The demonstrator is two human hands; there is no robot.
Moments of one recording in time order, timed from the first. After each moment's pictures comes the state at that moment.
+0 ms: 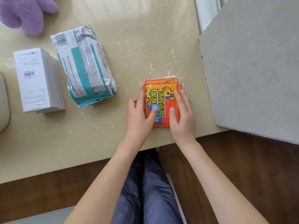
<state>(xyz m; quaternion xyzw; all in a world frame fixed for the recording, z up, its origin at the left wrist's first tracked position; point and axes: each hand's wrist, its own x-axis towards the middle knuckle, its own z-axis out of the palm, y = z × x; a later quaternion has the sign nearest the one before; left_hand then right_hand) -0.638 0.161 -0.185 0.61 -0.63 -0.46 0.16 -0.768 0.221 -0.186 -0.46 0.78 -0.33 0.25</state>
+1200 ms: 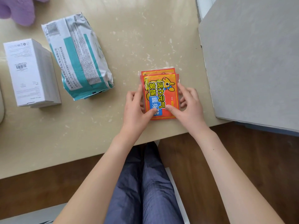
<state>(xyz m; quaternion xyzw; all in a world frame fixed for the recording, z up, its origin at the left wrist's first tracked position) -0.630 0.161 -0.188 0.57 -0.64 -0.49 0.16 -0.805 0.222 -0.187 -0.45 0.78 -0.28 0.34</state>
